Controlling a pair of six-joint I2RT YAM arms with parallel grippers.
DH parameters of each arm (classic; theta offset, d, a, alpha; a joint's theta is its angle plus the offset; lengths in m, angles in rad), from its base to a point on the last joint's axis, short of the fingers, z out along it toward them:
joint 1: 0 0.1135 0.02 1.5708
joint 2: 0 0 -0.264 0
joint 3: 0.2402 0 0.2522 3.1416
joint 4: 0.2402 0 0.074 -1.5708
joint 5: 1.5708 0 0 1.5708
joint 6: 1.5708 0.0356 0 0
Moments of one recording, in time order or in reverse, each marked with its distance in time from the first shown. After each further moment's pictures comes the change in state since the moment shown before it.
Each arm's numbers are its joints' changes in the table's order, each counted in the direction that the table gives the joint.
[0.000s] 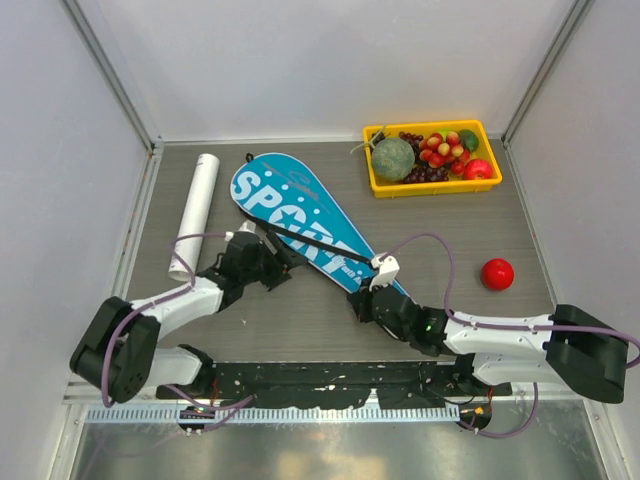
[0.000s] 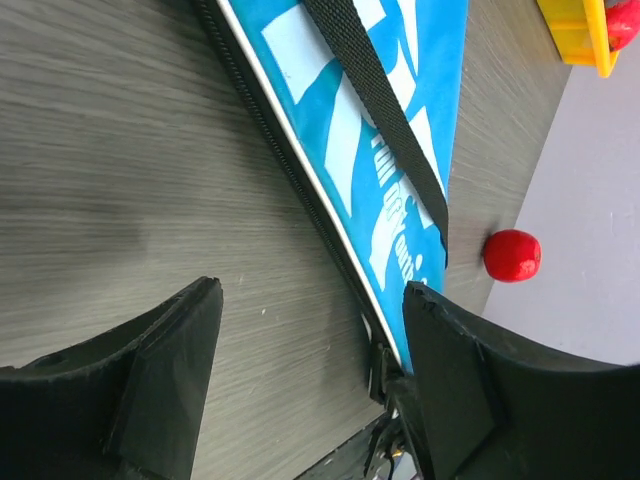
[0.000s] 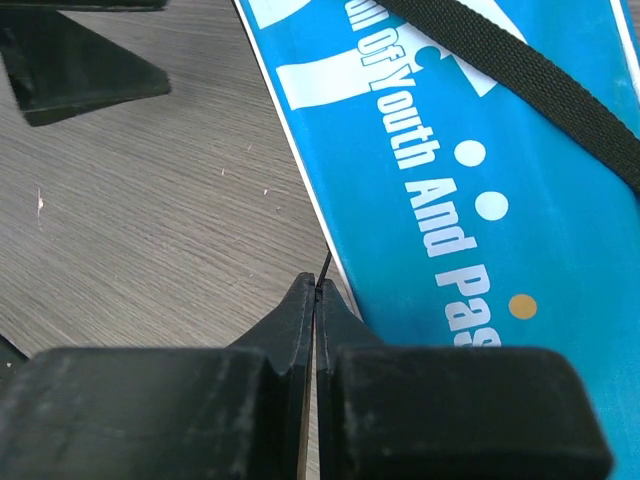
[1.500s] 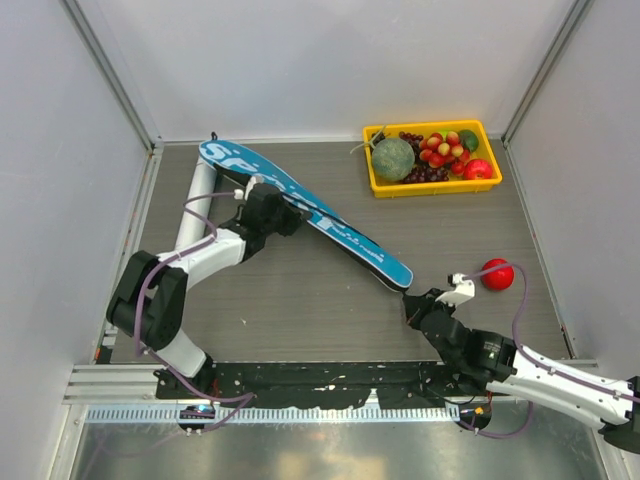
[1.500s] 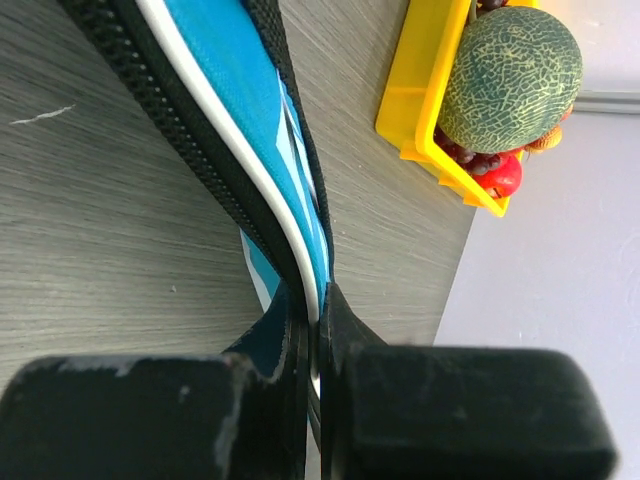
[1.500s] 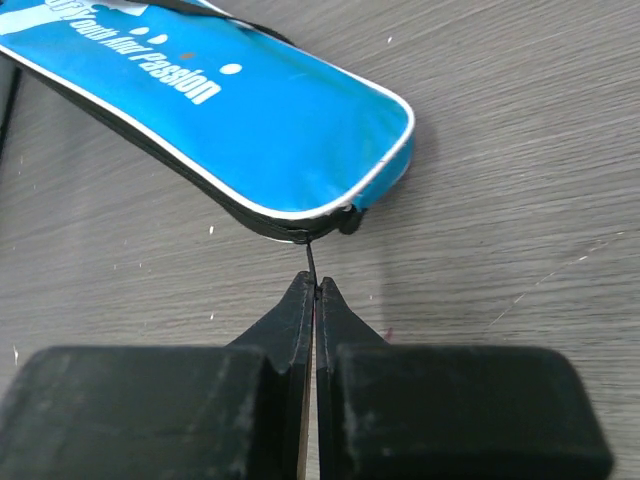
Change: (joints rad) left arm -0.020 -0.353 0.445 -0.011 -0.164 -0.101; right arm 0.011 0.813 -0.174 0.736 0.360 0.402
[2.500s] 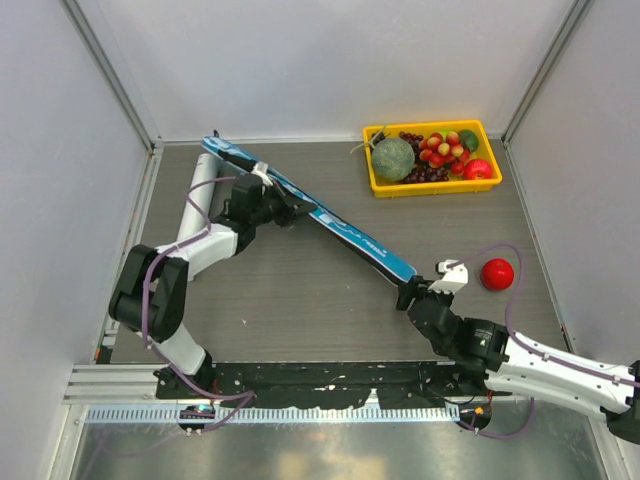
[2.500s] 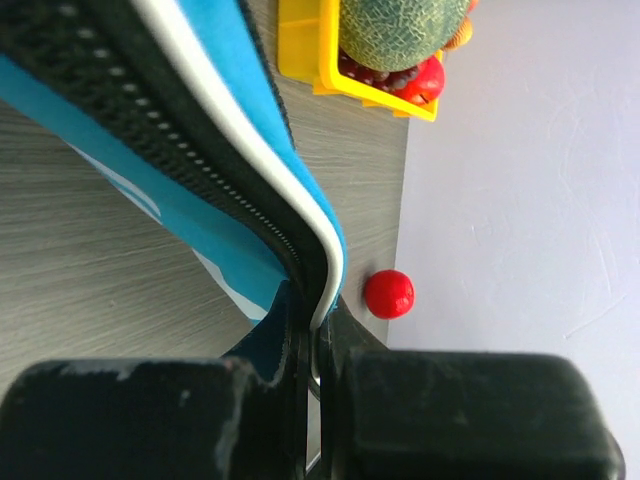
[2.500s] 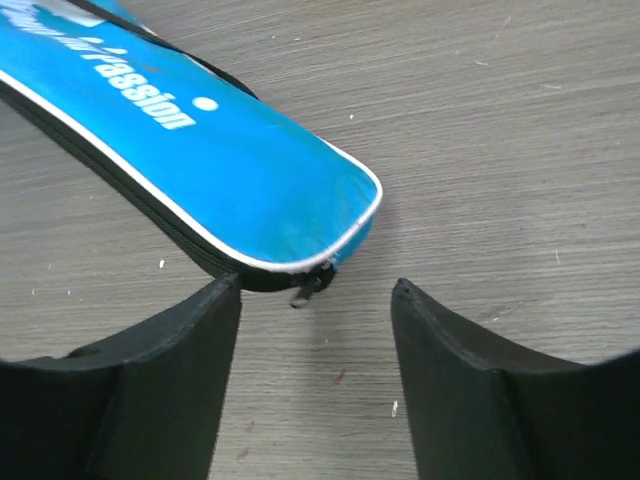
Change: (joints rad) left arm 0.112 -0.025 0.020 -0.132 0.375 0.111; right arm -0.005 -0.230 0.147 -0.008 0.140 -0.189
